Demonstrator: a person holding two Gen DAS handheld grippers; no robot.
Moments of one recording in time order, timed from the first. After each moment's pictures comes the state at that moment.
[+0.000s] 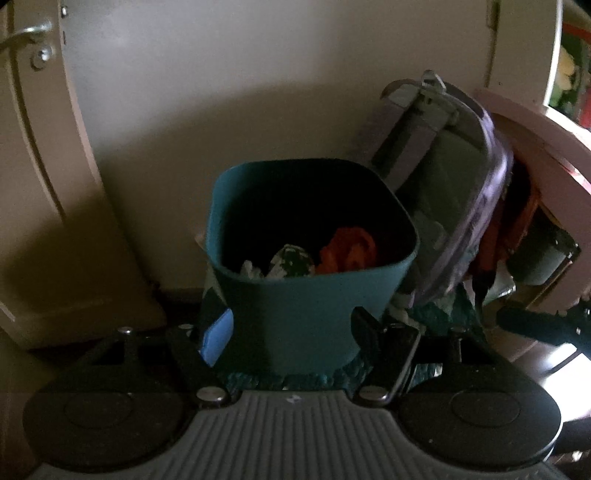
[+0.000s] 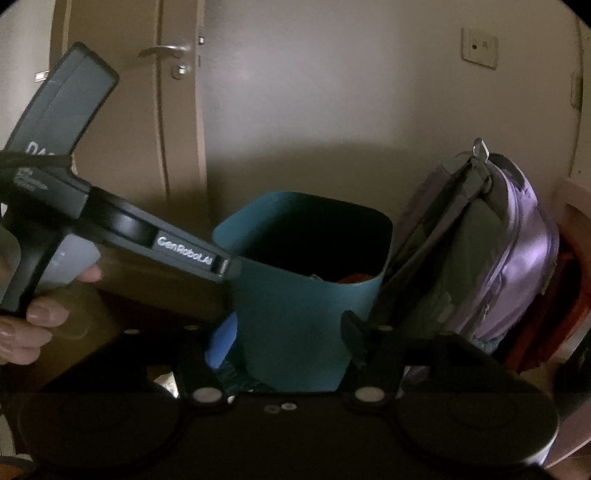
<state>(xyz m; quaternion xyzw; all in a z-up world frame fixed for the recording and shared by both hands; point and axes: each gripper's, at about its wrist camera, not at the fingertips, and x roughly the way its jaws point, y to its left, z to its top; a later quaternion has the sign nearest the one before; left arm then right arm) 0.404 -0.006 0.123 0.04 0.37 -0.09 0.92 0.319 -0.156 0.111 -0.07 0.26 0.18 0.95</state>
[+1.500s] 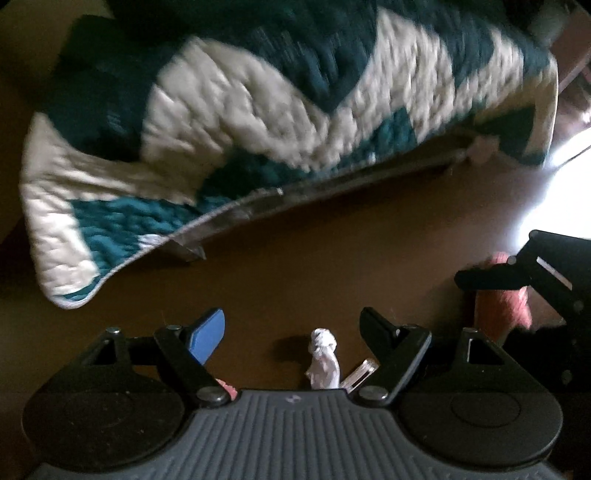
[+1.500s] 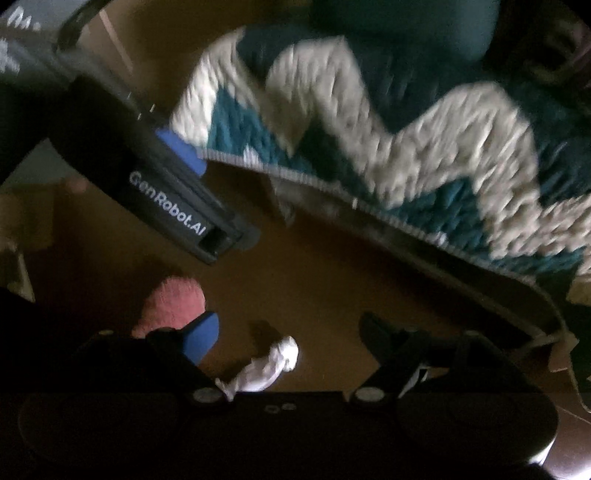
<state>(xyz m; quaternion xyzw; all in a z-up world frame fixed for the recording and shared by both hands) 0.372 -0.010 -0.240 0.15 0.61 -0.18 0.76 0.291 -0.116 -0.254 -0.08 0.52 0.27 0.81</state>
